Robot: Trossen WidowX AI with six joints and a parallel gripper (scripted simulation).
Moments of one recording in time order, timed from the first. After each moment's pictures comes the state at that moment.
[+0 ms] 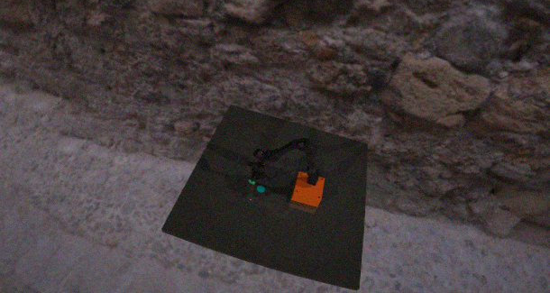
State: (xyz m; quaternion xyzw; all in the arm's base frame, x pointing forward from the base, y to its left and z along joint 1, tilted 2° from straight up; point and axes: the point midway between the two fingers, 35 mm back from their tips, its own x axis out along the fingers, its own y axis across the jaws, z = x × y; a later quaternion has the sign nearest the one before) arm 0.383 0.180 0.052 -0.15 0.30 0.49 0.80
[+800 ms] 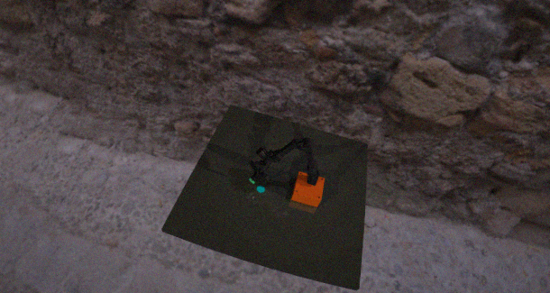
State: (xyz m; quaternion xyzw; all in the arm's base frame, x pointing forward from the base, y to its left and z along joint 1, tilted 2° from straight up) arm 0.381 0.172 0.056 -0.11 0.24 0.51 0.82
